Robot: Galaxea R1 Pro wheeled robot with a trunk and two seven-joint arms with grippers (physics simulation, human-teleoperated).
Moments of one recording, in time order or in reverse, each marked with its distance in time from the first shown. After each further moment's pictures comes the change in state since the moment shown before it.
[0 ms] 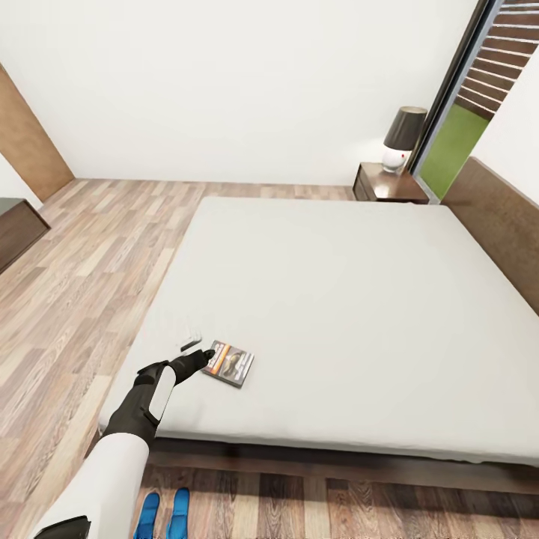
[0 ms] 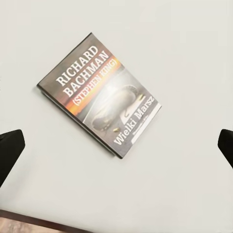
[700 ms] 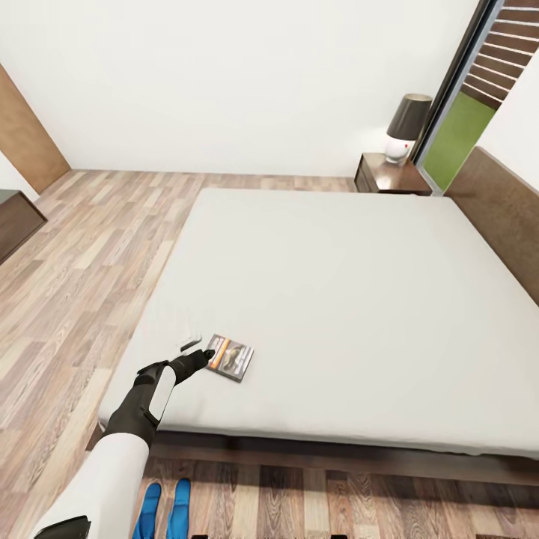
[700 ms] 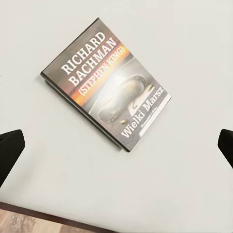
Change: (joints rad) left arm 0.000 0.000 0.000 0.000 -0.001 -0.002 0.000; right arm 0.000 0.001 0.000 0.000 0.000 0.000 0.000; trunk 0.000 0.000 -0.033
